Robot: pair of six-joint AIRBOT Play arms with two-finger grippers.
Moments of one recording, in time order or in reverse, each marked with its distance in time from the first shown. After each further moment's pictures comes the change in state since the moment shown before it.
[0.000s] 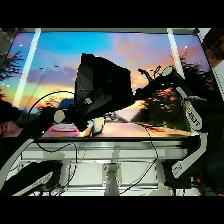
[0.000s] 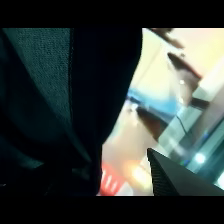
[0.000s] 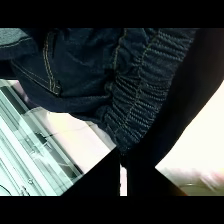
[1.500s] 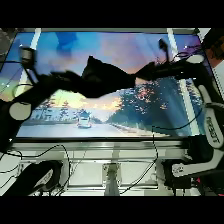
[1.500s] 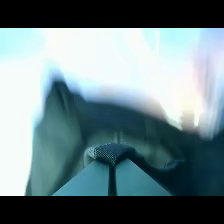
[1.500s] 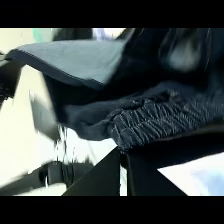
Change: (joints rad) left arm 0.177 0.284 0.185 -0.314 0.543 -0.350; right arm -0.109 0.305 0.000 0.485 -0.011 0.076
